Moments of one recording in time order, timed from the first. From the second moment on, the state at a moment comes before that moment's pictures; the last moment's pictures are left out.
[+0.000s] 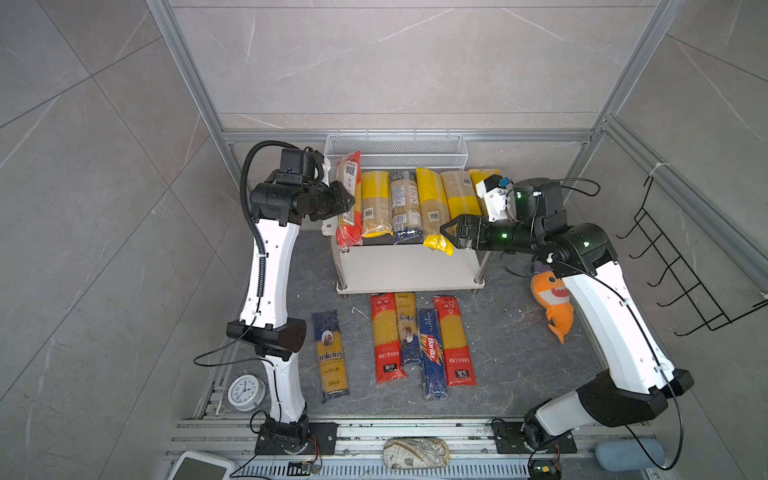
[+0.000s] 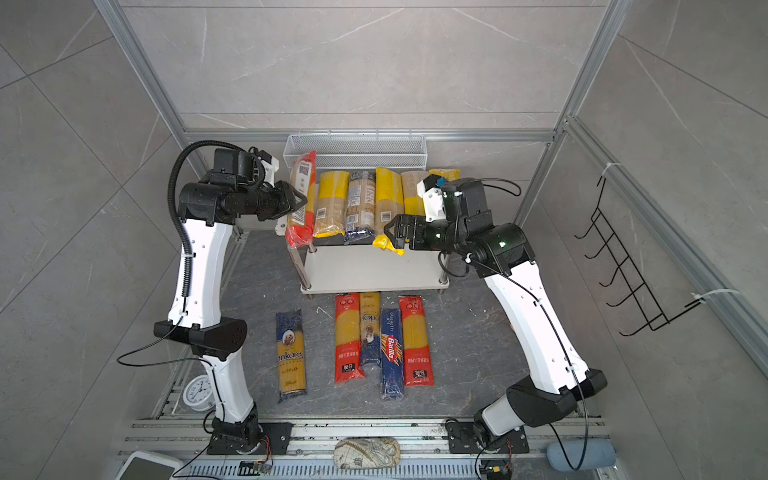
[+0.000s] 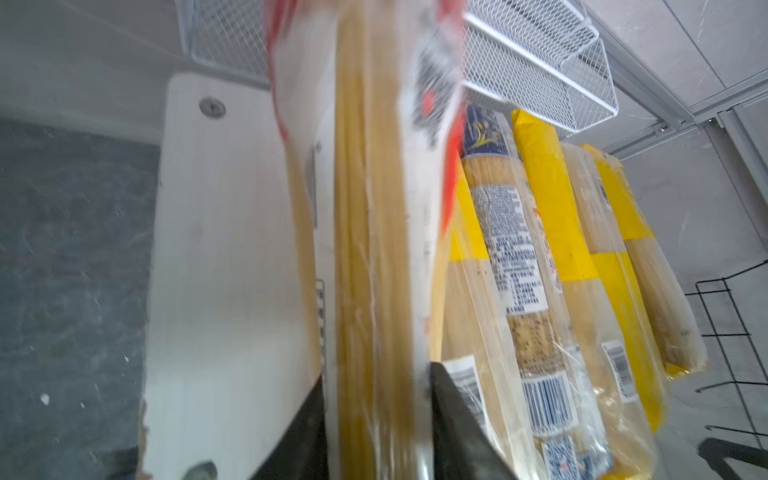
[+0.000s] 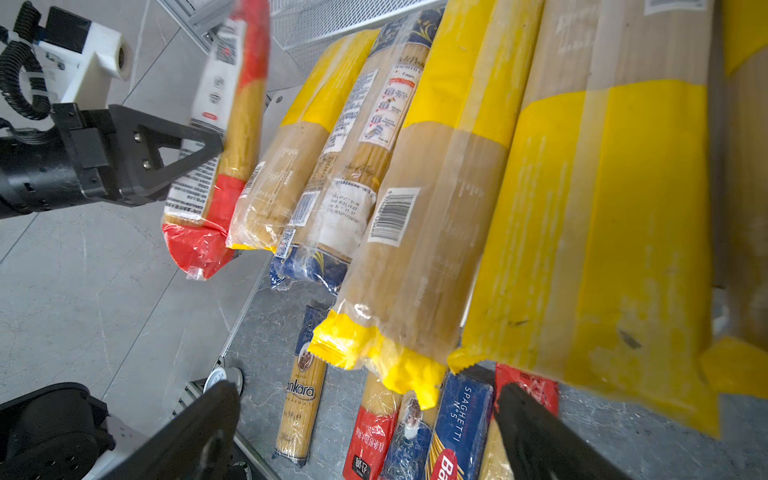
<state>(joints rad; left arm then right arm) -0.21 2.00 2.70 -1.31 0.31 -0.43 0.46 1.53 2.07 -1.06 -0.24 0.38</state>
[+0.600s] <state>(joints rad) -0.16 1.97 2.64 -1.25 0.31 -0.43 0.41 1.58 2.13 -1.08 -0.27 0.36</state>
